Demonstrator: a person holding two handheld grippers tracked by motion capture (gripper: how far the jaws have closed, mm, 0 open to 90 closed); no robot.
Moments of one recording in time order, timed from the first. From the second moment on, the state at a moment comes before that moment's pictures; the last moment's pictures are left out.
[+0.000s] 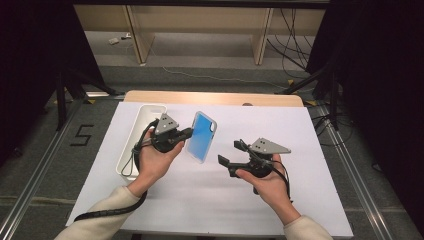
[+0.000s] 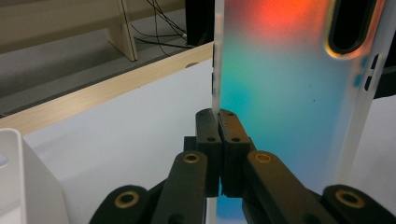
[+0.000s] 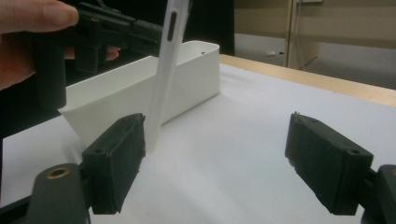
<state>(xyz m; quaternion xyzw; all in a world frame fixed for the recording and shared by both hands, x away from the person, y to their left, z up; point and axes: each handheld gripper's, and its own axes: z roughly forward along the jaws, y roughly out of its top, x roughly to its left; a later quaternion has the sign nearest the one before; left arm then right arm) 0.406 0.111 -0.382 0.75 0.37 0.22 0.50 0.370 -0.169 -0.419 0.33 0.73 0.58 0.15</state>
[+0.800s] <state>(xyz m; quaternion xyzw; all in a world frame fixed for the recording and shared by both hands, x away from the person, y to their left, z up) 0.408 0.129 -0.370 0.74 0.39 0.23 0.50 0.364 -0.183 -0.422 0.34 0.73 0.57 0.16</state>
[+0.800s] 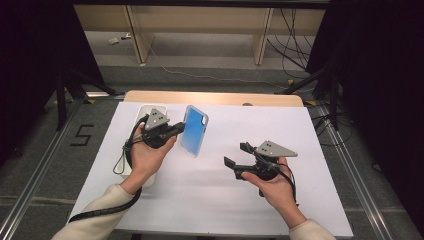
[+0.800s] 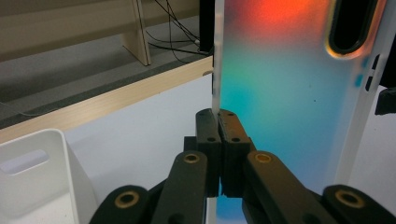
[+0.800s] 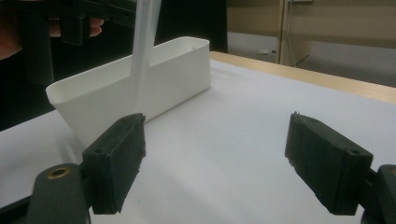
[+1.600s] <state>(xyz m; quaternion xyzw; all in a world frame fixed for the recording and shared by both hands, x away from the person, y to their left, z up) 0.412 0.147 -0.361 0.72 0.41 0.25 0.50 0.361 -0.195 -0.423 0.35 0.73 0.56 0.16</state>
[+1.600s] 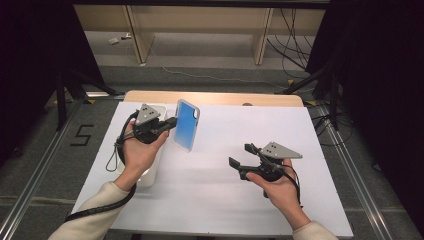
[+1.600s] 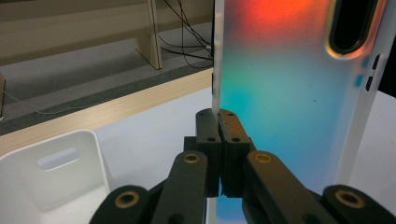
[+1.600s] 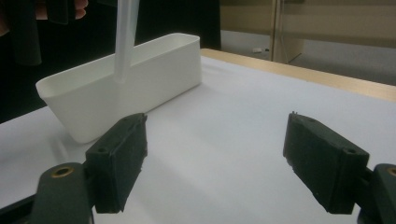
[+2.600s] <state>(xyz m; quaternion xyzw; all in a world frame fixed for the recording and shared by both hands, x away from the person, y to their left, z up) 0.420 0.166 -0.359 0.71 0.43 0.26 0.50 0.359 -0.205 -0.423 0.35 0.73 0.55 0.18</state>
